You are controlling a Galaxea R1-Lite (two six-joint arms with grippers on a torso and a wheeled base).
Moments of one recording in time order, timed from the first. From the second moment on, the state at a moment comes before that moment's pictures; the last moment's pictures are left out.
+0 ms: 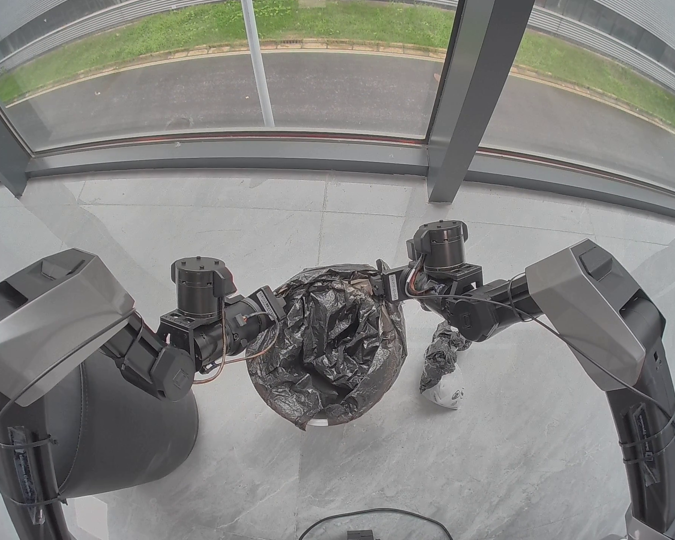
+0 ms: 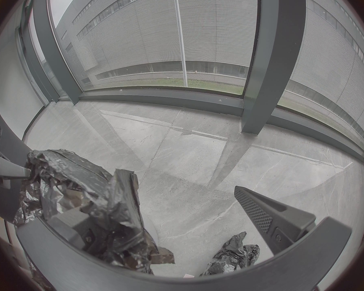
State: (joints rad) left arm -0.37 2.22 -1.02 -0.89 -0.11 -0.70; right arm 0.46 2.52 -1.71 -0.47 -0.19 0.00
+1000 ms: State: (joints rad) left arm -0.43 2.08 -0.95 -0.89 -0.11 -0.62; right arm 0.55 2.26 -1.48 -0.40 -0.10 0.11
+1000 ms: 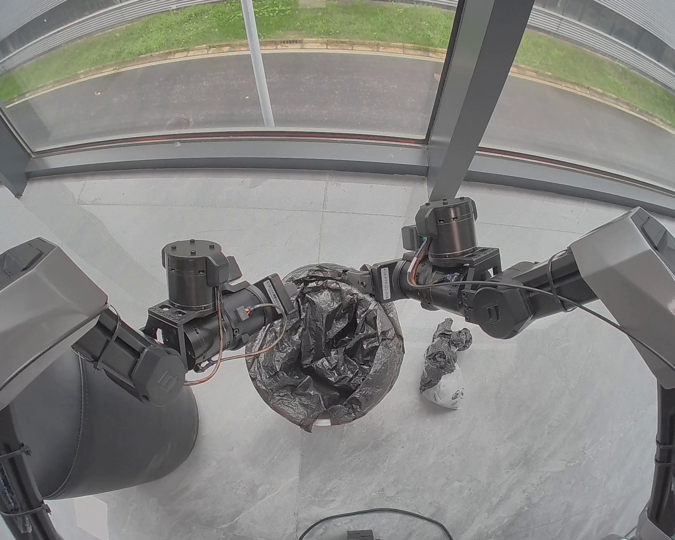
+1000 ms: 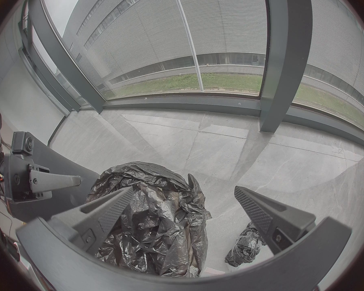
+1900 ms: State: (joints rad) left arm -0.47 2.04 -0.90 -0.89 -0.08 -0.60; right arm 0.54 2.21 -1.43 -0.41 -0.11 0.13
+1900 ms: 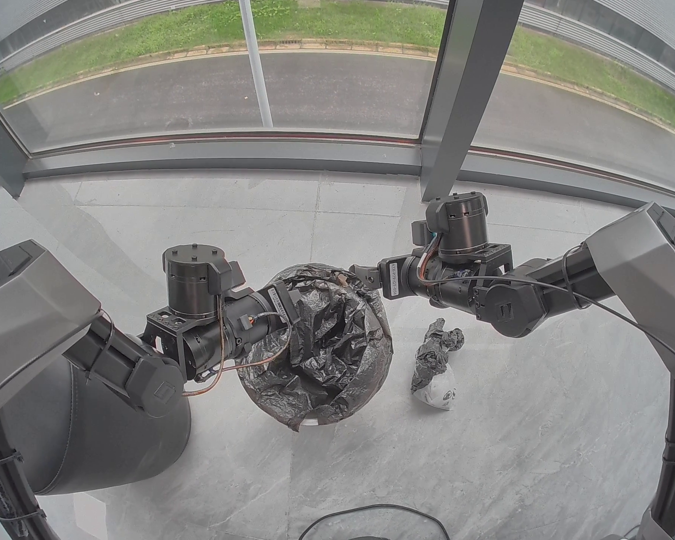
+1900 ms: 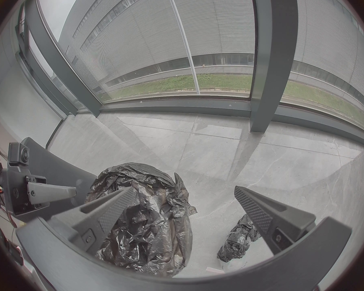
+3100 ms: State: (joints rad) left arm -0.38 2.11 -1.03 -0.83 -0.22 -0.60; right arm 0.54 2.23 -1.38 -0.50 -0.13 0.13
